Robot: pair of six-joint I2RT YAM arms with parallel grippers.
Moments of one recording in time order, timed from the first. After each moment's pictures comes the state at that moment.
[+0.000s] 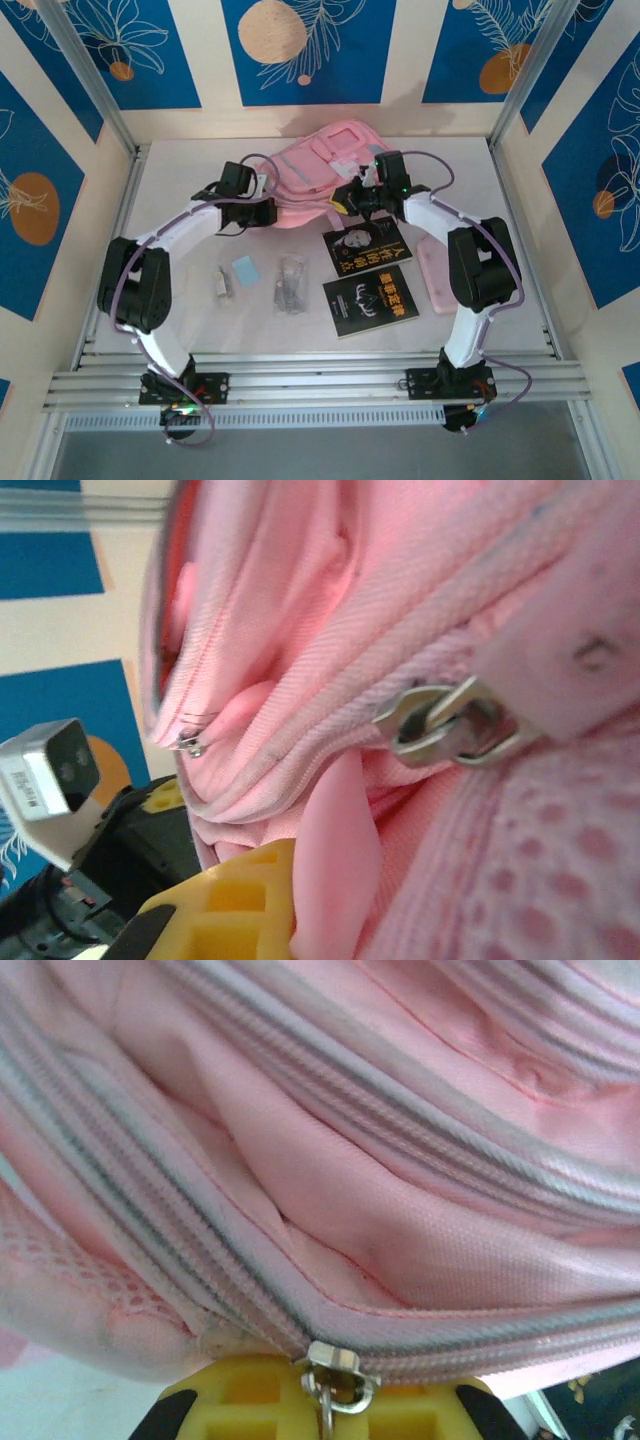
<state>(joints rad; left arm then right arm) -0.34 1.72 1.24 -0.44 0.27 -0.31 0.31 1.84 1.30 -0.20 -0.72 0.95</state>
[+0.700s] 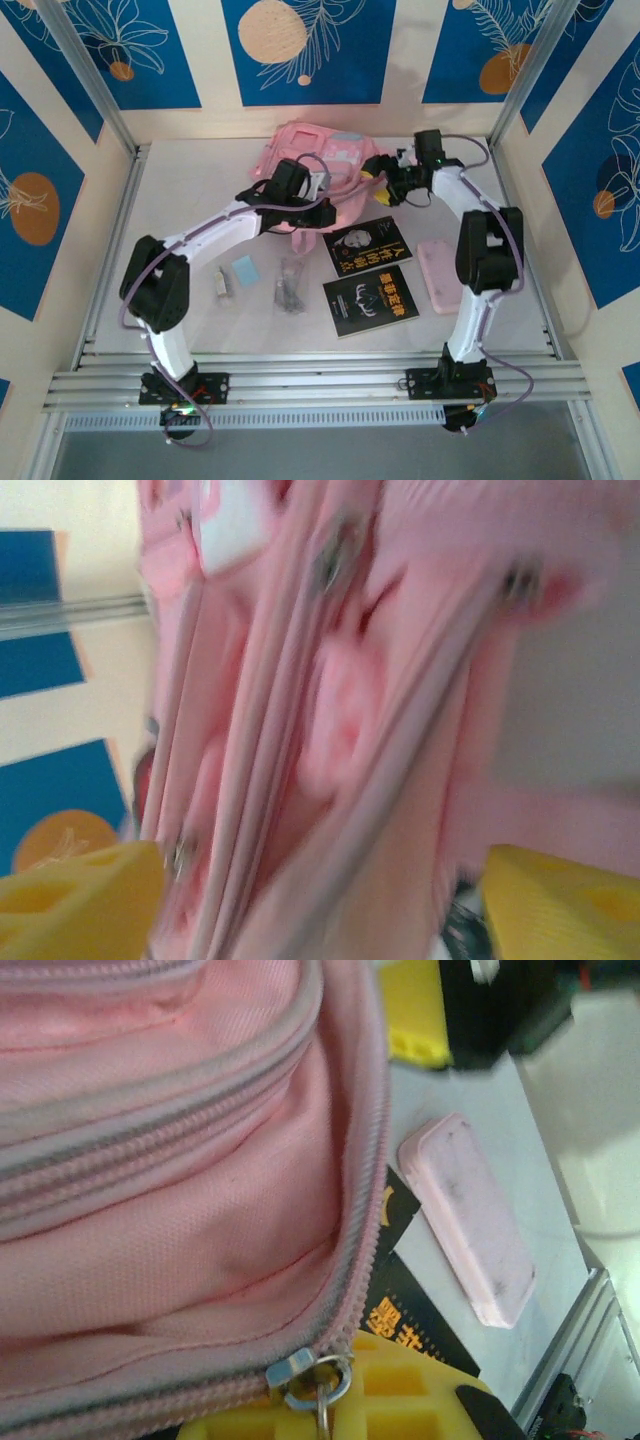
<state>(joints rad) -0.65 1.82 1.45 -0.38 0.40 -0.51 0.10 1.89 1.45 -0.50 -0.72 0.82</state>
